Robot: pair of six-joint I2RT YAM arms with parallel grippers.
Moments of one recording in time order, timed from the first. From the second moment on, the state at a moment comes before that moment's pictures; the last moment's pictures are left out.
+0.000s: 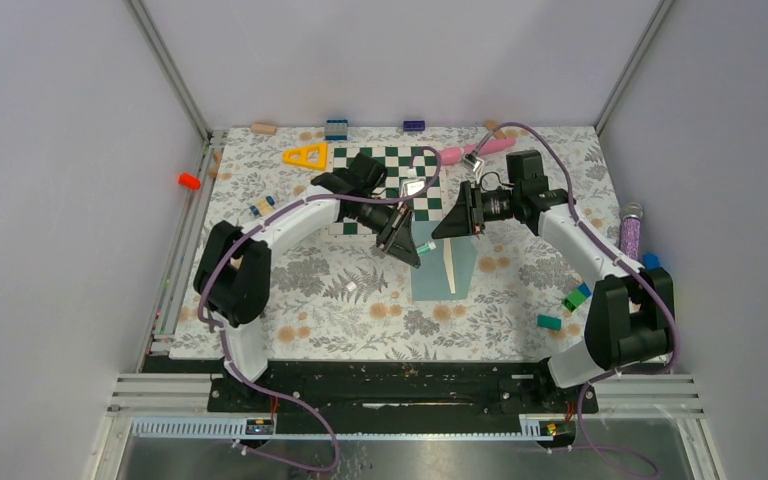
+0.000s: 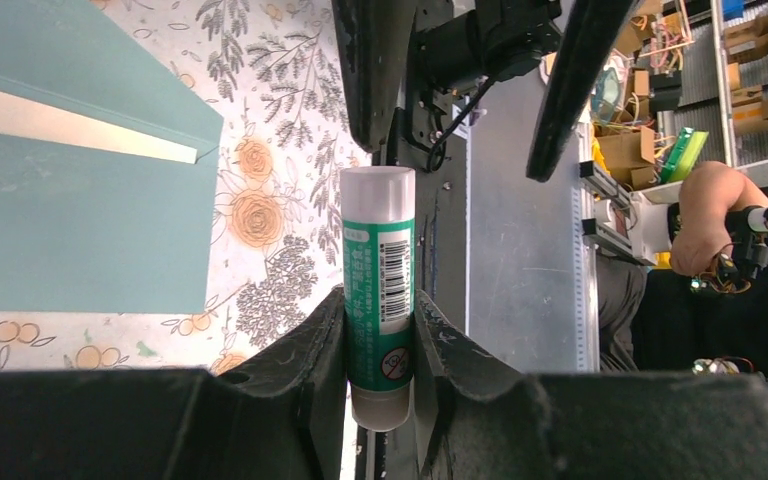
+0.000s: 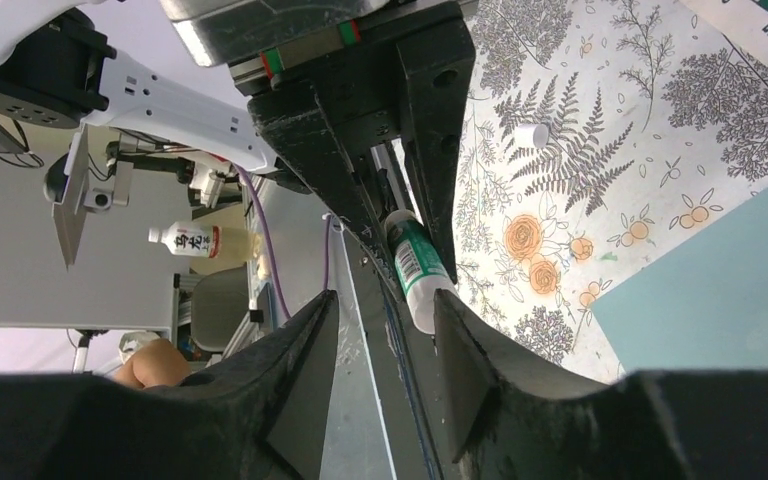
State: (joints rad) left arm -0.58 1.86 1.46 -0.67 1.18 0.13; right arm 0.23 1.51 1.11 -0.38 -1.22 0.26
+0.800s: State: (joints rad) left arm -0.60 1.78 1.43 -0.60 1.03 0.11; right arm 0.26 1.59 1.14 -0.46 -1.18 0.26
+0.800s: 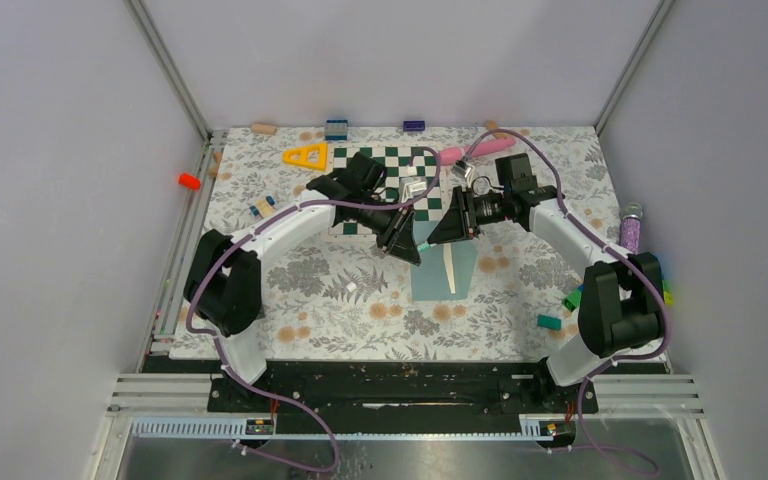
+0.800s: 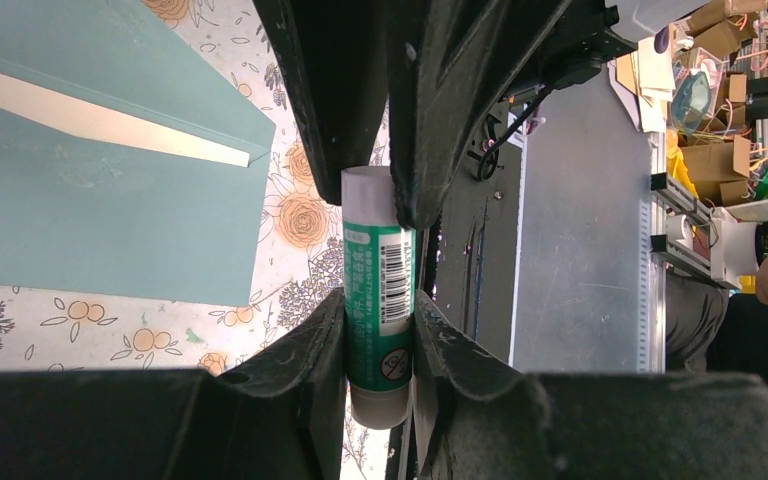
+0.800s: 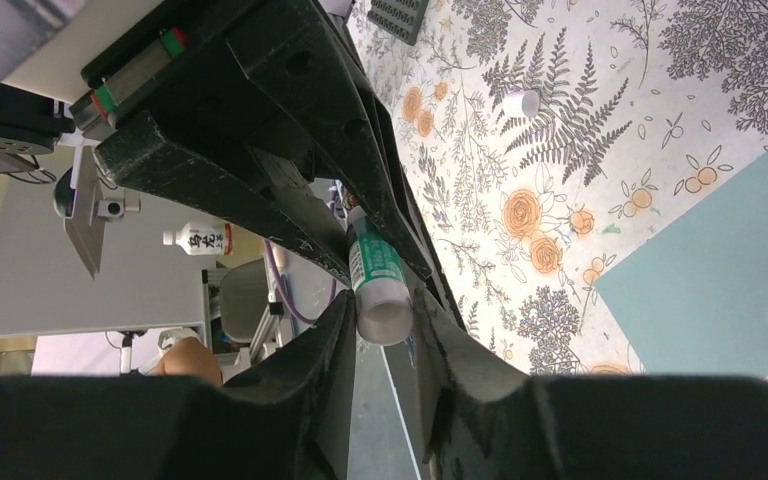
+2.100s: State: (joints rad) left arm -0.61 1.77 1.43 -0.59 1.01 0.08; right arm 0.28 1.61 1.14 -0.47 -1.20 0.24
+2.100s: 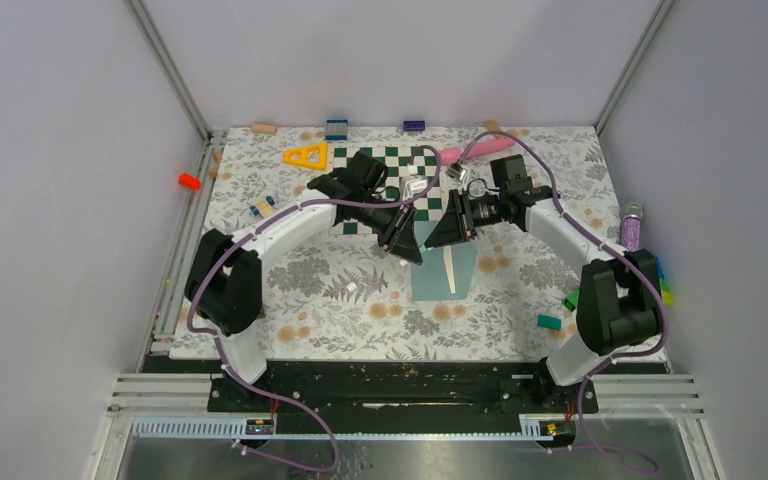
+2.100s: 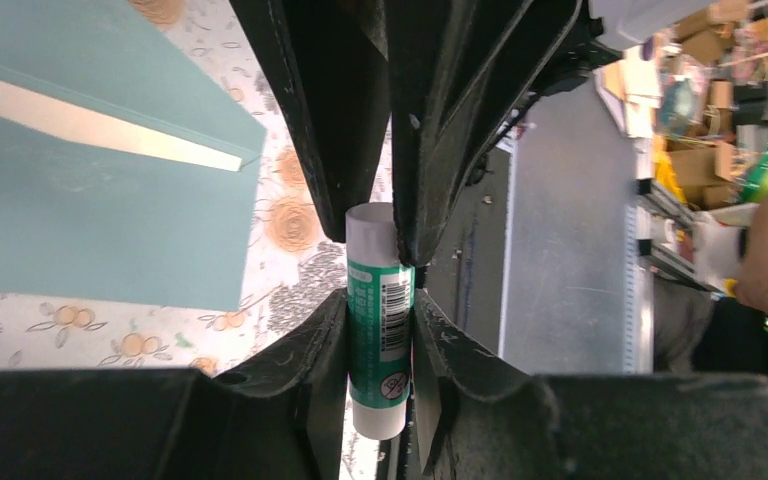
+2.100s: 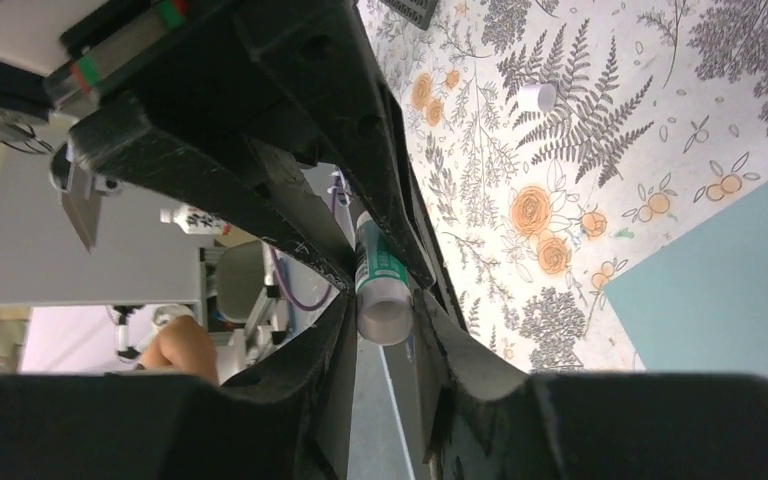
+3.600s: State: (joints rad) left arm -0.64 1.81 1.44 -0.65 1.07 0.10; right arm 0.25 1.41 1.12 -0.79 -1.11 -0.53
